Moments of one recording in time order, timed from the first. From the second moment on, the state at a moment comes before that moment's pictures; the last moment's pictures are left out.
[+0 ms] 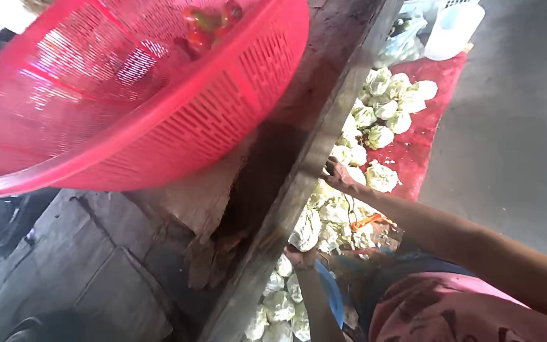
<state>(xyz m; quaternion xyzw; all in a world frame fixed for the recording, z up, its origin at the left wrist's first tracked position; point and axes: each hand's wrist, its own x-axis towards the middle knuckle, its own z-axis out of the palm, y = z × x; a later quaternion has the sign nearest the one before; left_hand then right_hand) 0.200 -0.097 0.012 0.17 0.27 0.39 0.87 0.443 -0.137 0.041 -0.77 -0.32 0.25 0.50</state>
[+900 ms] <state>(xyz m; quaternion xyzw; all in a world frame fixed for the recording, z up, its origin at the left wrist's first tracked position) 0.186 -0.093 -0.002 0.29 0.26 0.35 0.85 0.424 -0.142 0.032 -0.61 -0.04 0.45 0.66</state>
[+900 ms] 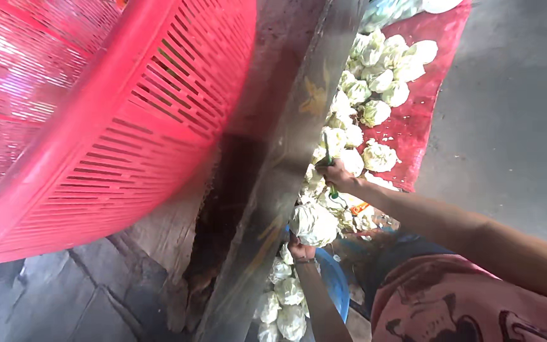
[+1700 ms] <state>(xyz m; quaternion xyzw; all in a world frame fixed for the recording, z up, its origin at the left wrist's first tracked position) 0.230 -0.105 0.068 0.81 0.40 0.21 0.37 0.412 -0.174 0.083 -0.65 -0.45 0.48 0.38</state>
